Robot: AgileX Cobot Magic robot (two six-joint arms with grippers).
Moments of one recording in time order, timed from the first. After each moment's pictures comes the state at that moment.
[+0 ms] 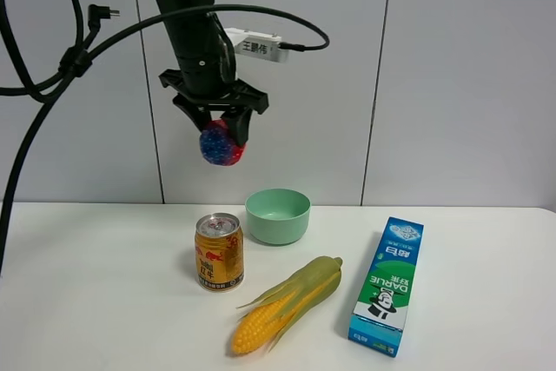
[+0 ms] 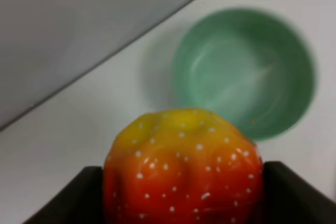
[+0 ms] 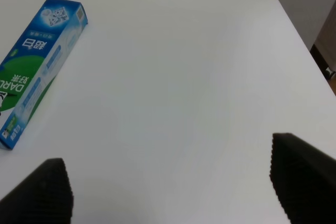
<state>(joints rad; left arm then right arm) -0.49 2.20 -2.10 0.08 1.03 0.03 -0.09 0.00 -0.51 0.01 1.06 0.02</state>
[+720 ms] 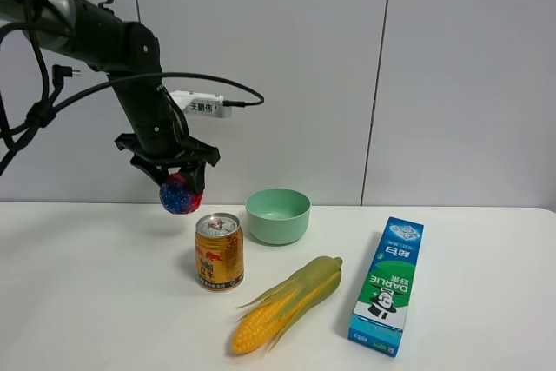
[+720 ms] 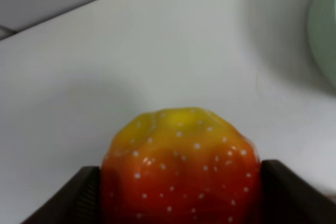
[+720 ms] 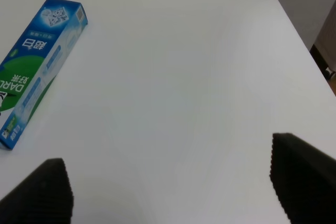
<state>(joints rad) -0.32 2.19 -1.77 -0.02 0.74 0.03 -0.09 0.00 -0.51 0.01 1.06 0.02</state>
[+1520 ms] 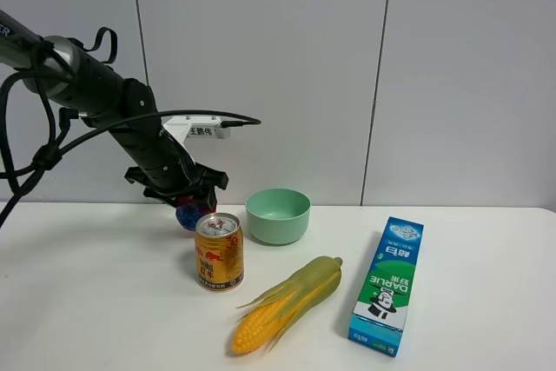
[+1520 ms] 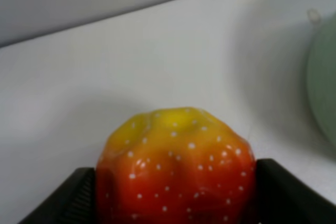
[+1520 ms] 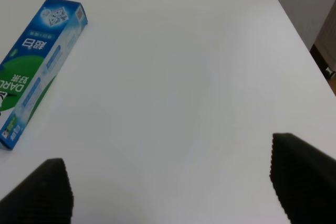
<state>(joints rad) -0.32 2.22 -1.54 -0.14 0.30 0.03 -0.09 0.00 -0.51 0.01 1.06 0.02</state>
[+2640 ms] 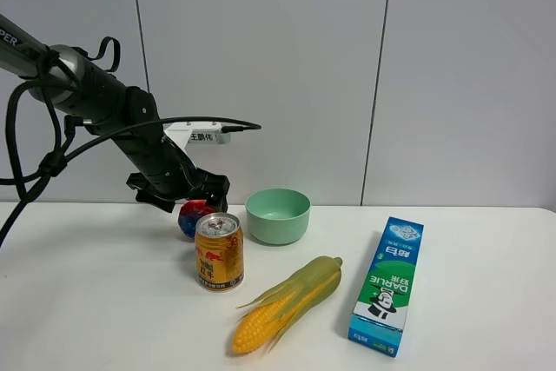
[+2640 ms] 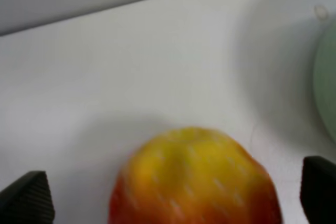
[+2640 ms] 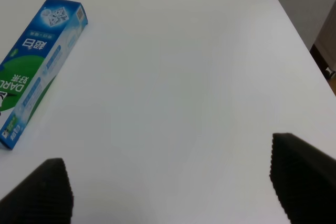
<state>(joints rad) -0.32 2.24 -1.54 -0.15 0.29 0.03 -0.09 0.00 -0.51 0.01 1.06 0.02</state>
